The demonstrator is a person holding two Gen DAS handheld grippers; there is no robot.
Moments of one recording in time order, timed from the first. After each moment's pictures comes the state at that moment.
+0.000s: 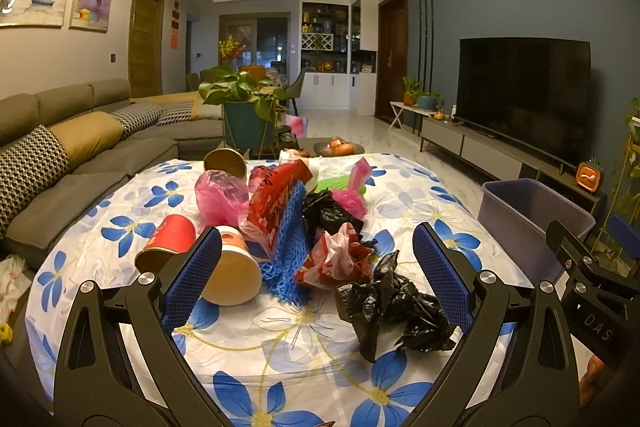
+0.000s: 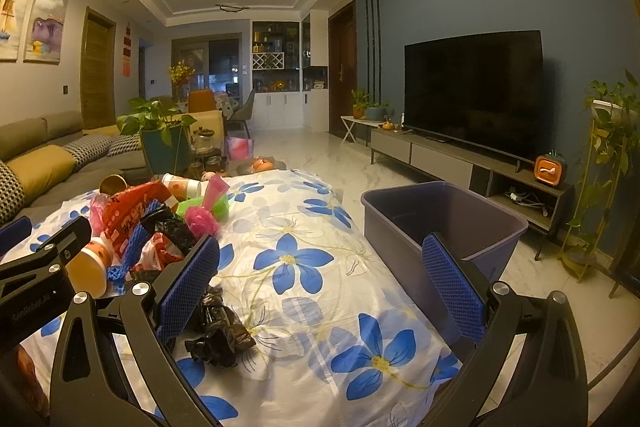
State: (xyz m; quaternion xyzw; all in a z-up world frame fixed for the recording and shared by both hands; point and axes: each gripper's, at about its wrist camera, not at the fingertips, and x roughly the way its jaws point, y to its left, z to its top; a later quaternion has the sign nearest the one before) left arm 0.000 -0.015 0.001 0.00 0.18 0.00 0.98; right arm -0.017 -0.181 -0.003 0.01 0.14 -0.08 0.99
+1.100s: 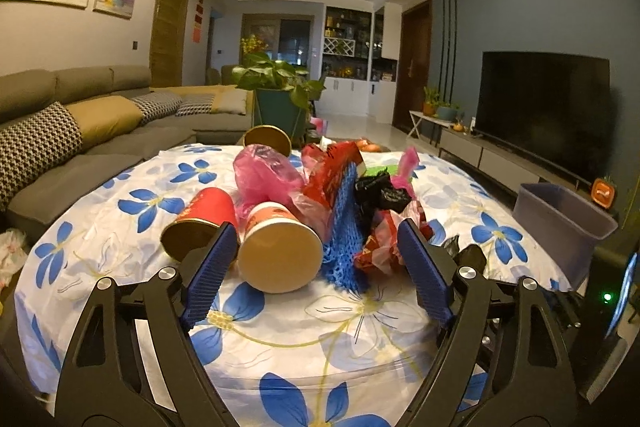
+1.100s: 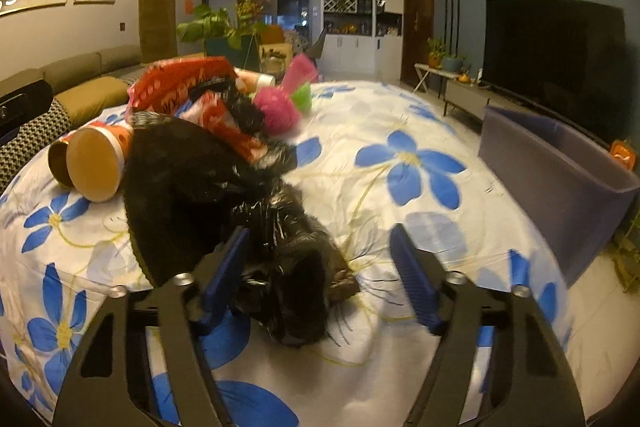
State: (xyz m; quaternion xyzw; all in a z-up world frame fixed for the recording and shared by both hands) left arm 0.007 0.043 -0.045 -0.03 0.17 0.02 0.99; right arm 0.051 -0.126 -0.113 -0.01 0.25 0.07 0.97
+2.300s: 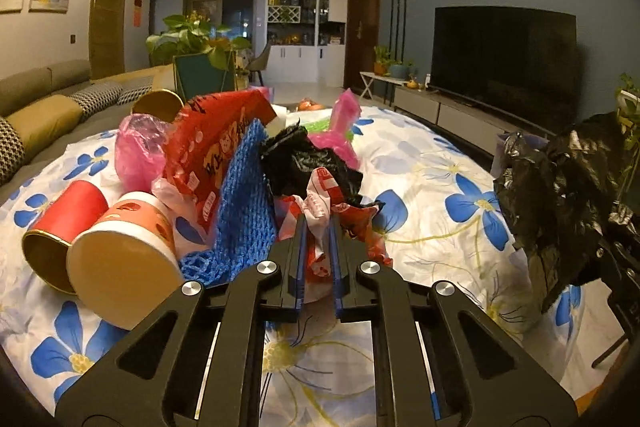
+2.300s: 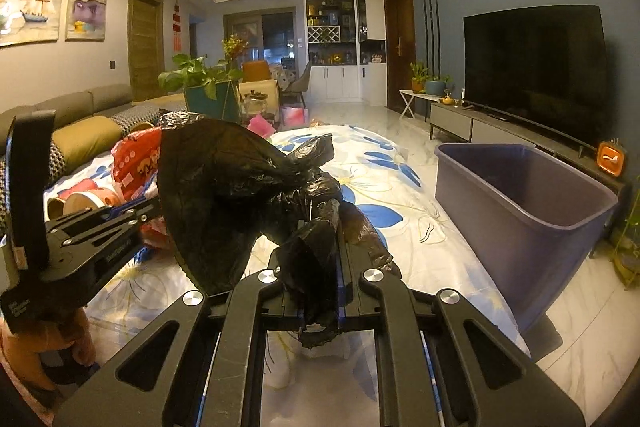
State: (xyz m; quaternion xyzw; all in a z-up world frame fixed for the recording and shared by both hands) left arm 0.093 -0.011 -0.086 0.00 0.21 -0.07 0.97; right arm 0.040 -0.181 -0.075 0.01 0.19 0.04 0.98
